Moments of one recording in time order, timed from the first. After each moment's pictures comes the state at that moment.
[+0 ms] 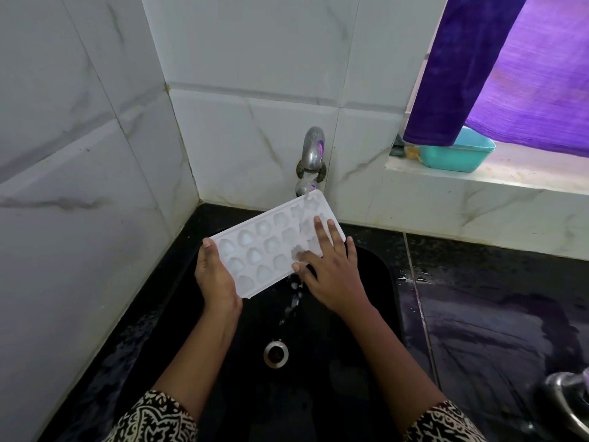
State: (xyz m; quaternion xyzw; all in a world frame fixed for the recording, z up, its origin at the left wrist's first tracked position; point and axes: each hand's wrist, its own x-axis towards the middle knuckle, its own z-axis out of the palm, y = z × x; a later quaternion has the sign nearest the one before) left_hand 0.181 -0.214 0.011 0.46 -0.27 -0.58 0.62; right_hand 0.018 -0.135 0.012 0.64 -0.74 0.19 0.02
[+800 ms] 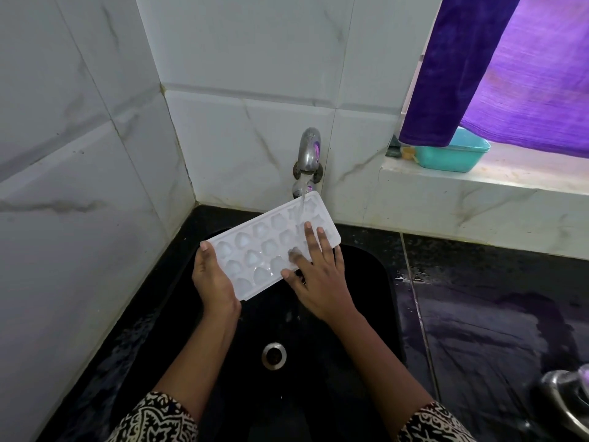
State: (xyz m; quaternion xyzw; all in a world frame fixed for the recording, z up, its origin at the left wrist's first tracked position) left_hand 0.181 -0.213 0.007 0.45 -0.27 -0.57 0.63; right_hand 0.030 -0.135 0.000 0.63 -0.75 0.21 0.00
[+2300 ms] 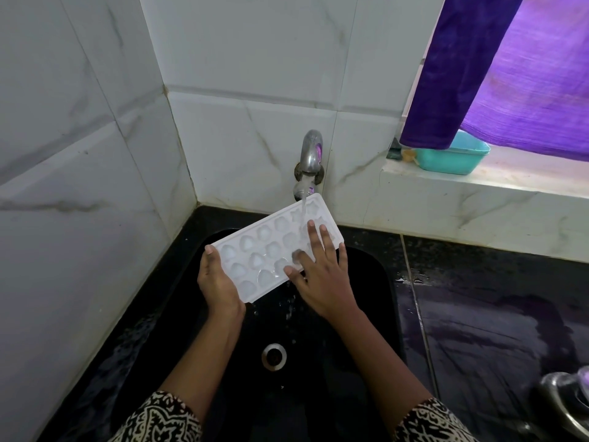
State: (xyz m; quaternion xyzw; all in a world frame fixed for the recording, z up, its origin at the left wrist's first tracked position) left_hand 0.179 -0.211 0.000 0.45 -0.26 -0.60 0.61; right_hand 0.030 -0.136 0.007 0.63 -0.75 0.19 0.00
